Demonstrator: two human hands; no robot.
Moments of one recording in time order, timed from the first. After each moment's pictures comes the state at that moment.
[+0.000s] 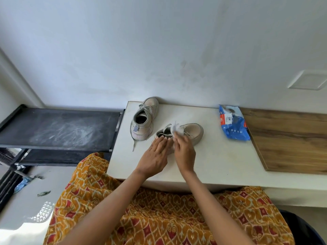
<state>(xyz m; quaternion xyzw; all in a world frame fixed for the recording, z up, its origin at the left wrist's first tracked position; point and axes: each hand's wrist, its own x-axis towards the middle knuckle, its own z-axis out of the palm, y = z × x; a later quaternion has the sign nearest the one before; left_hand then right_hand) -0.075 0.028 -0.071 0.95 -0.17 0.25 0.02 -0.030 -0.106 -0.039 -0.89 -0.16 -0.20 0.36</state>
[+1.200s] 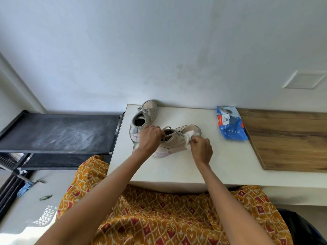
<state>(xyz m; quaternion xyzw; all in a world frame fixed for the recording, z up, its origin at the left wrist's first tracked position) -0.029 0.035 0.009 0.99 -0.01 0.14 0.07 0.006 -0.157 -0.033 -0.94 0.01 -0.12 0.31</state>
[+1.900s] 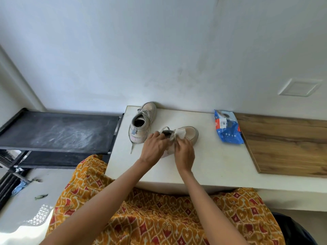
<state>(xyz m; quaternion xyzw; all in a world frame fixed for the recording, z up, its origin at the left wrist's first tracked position) -0.055 0.017 -0.010 0.97 -0.07 0.21 0.03 -0.022 -0.113 -0.045 -0.92 -0.11 -0.19 0.33</state>
